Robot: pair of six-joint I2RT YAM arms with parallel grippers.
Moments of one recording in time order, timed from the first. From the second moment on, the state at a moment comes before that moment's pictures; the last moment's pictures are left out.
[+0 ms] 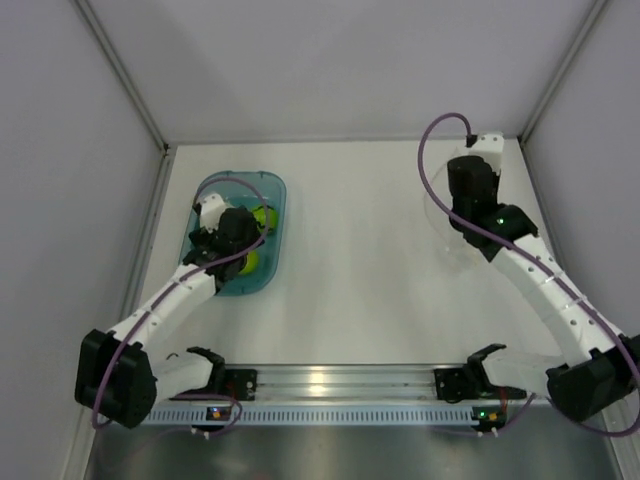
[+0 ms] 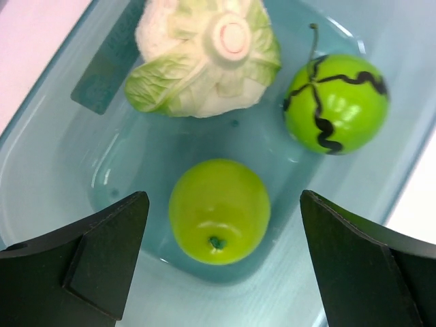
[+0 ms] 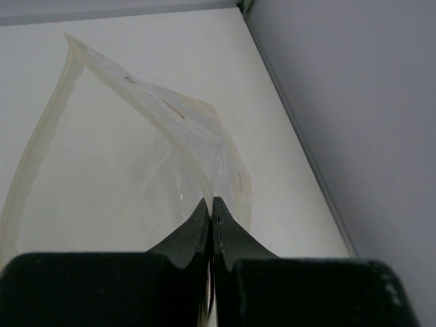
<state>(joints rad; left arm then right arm) -0.38 1.18 0.76 -0.36 -0.64 -0.68 0.45 1.12 1.18 -0.56 0.80 0.16</state>
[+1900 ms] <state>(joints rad) -0.38 0.40 0.87 -0.76 -0.57 -0.34 0.36 0.40 0.93 -0.62 0.40 0.13</state>
